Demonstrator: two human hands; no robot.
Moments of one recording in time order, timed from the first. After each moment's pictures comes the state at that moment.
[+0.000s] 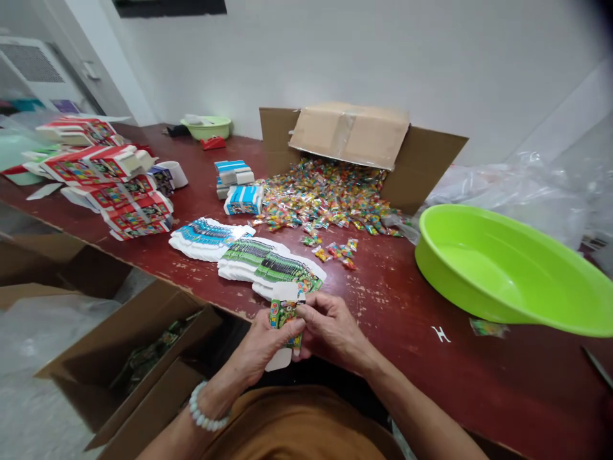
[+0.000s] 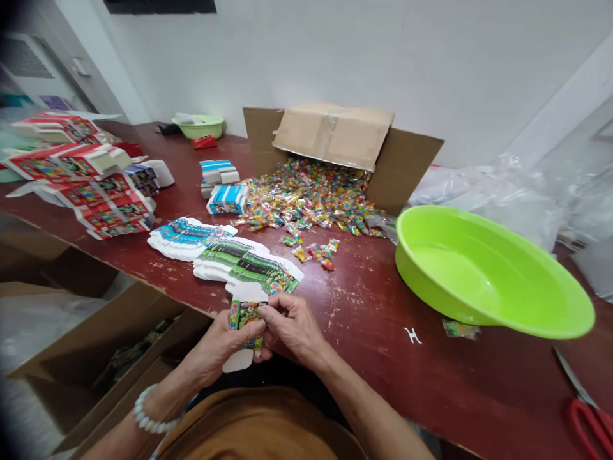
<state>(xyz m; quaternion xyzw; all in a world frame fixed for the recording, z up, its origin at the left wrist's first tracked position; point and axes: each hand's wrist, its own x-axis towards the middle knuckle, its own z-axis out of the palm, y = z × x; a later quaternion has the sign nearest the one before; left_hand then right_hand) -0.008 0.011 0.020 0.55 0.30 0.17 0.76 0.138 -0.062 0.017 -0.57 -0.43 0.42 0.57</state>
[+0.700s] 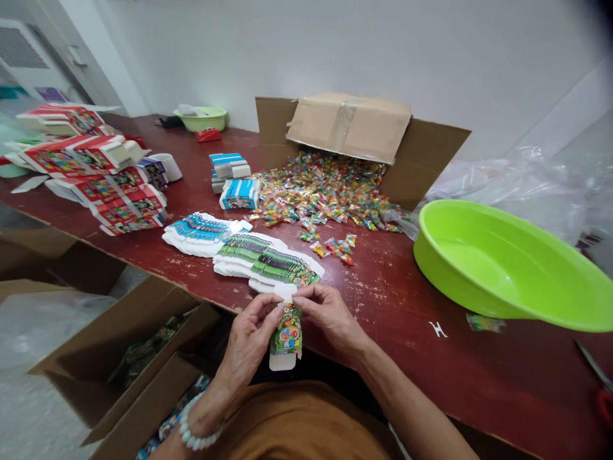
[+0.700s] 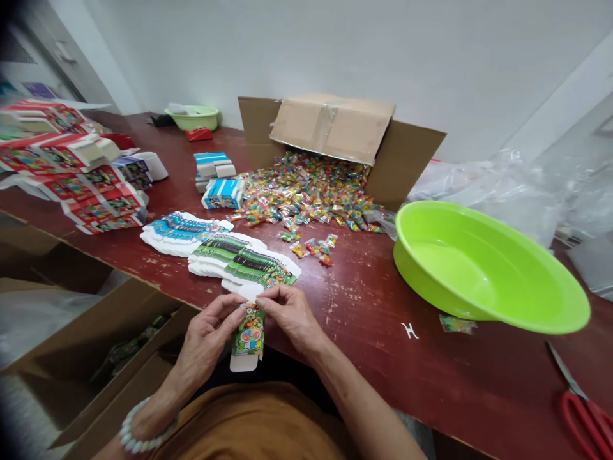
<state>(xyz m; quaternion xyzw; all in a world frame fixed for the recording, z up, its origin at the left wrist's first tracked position) -0.015 0.012 0.010 0.59 0.37 0.33 0.64 0.139 -0.048 0.003 -0.53 -0.32 0.49 0.61</state>
